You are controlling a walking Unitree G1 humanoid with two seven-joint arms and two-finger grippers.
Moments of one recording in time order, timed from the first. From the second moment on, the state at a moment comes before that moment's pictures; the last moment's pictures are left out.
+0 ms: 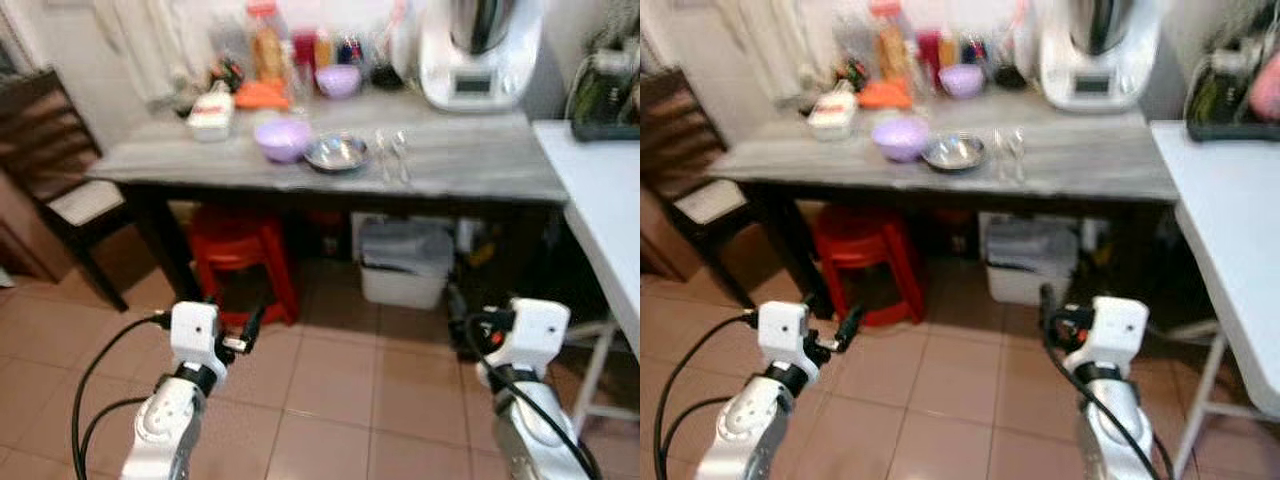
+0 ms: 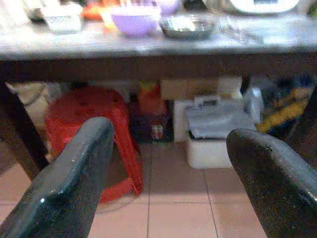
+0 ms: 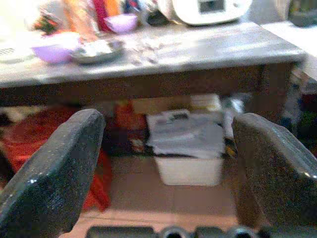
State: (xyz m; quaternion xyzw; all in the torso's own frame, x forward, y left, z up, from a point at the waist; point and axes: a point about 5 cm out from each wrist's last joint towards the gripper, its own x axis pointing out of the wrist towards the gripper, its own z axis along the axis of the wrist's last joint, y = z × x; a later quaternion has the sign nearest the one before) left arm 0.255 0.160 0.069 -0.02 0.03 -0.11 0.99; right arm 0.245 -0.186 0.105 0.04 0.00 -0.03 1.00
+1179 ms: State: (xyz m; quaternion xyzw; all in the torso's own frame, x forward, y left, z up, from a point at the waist) left arm 0.256 0.147 0.072 -0.04 0.03 -0.15 0.99; right arm 0.250 -0.183 0.106 0.04 0.00 -0.02 1.00
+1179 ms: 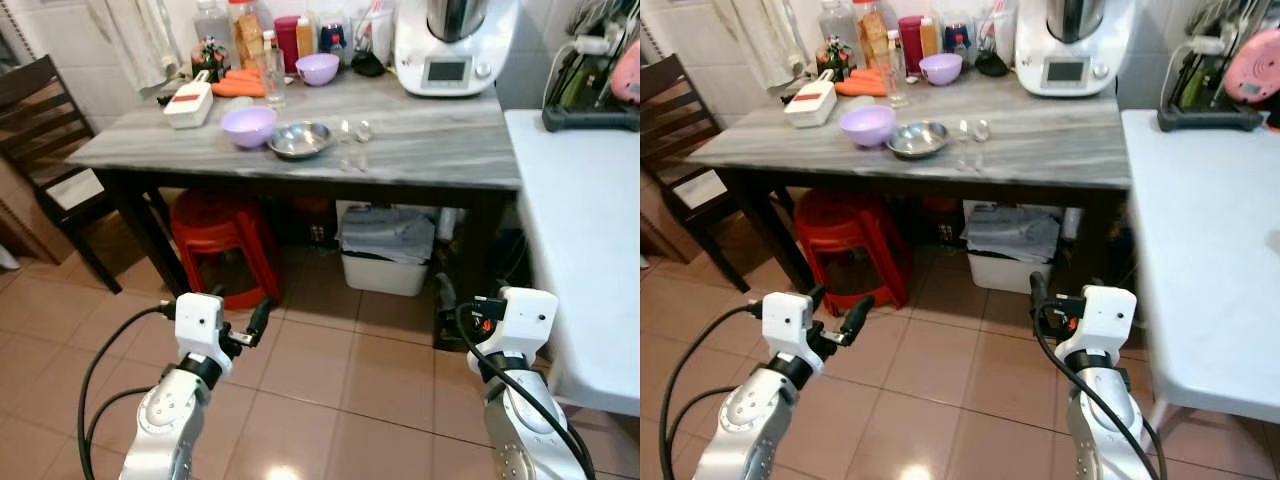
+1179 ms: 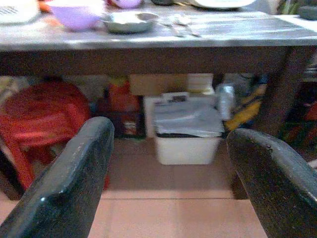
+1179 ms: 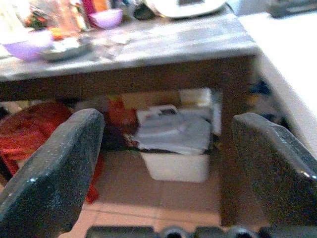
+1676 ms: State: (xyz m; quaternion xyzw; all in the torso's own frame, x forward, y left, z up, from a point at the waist) left arm 0.256 0.143 0.069 -0.05 0.04 -0.16 0.99; right arm 0.255 -0.184 0.107 0.04 0.00 -0.02 1.00
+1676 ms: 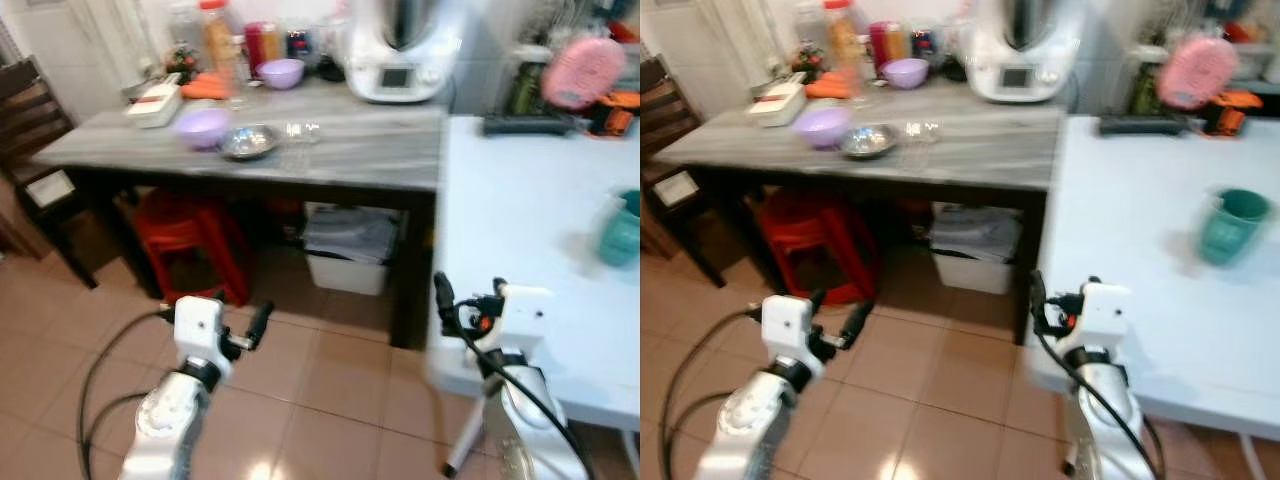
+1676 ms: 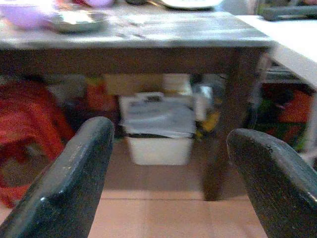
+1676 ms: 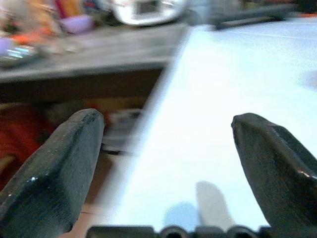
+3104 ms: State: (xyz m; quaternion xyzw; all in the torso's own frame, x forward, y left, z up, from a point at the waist) left arm 0.260 0.124 0.070 -0.09 0.05 -0.23 0.97; right arm 0.322 -0.165 0.131 0.01 -0.01 0.00 1.00
